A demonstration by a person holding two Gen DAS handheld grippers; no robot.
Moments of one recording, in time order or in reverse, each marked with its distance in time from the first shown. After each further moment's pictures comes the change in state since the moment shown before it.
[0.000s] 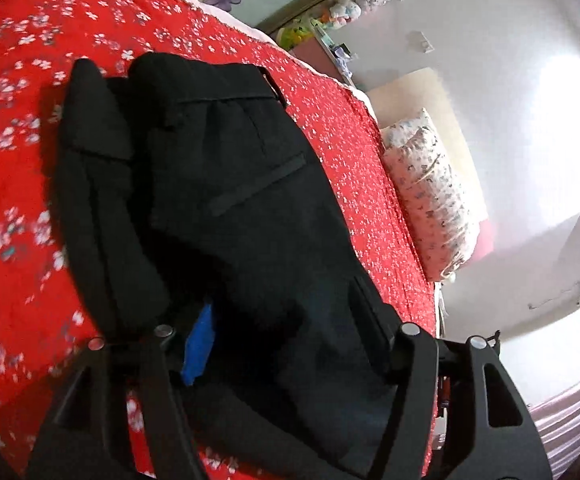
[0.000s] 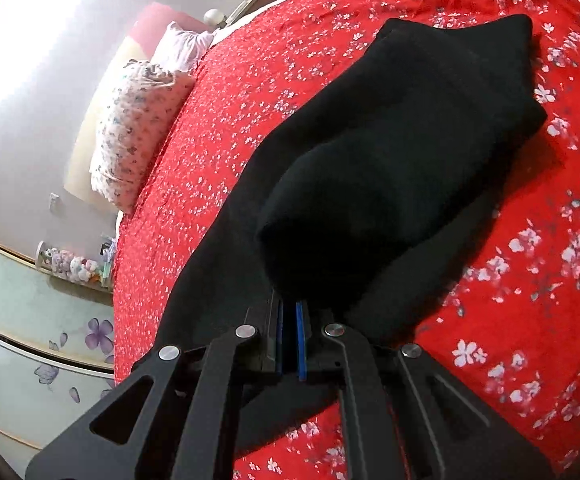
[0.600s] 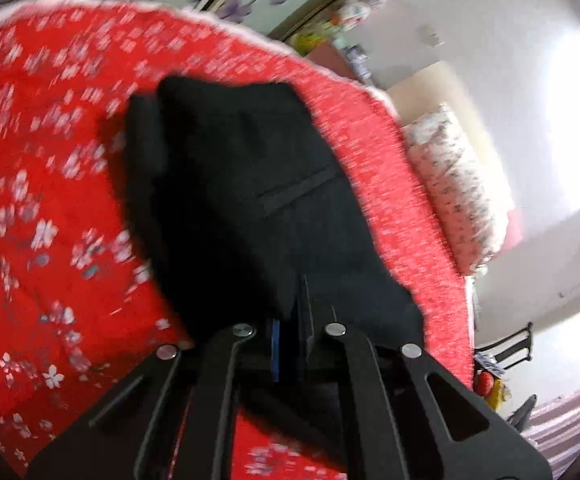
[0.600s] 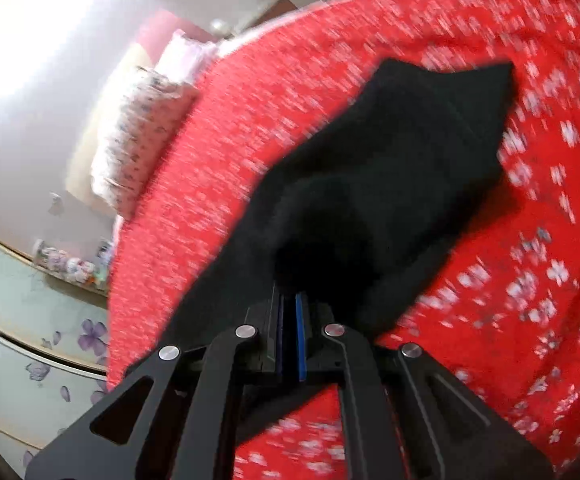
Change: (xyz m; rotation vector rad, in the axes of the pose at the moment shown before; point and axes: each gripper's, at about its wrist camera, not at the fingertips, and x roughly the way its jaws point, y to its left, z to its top) left arm -0.022 0.024 0.001 0.063 -0.008 0.142; right arm -0.018 -0.009 0.008 -0.034 -0.022 -0.042
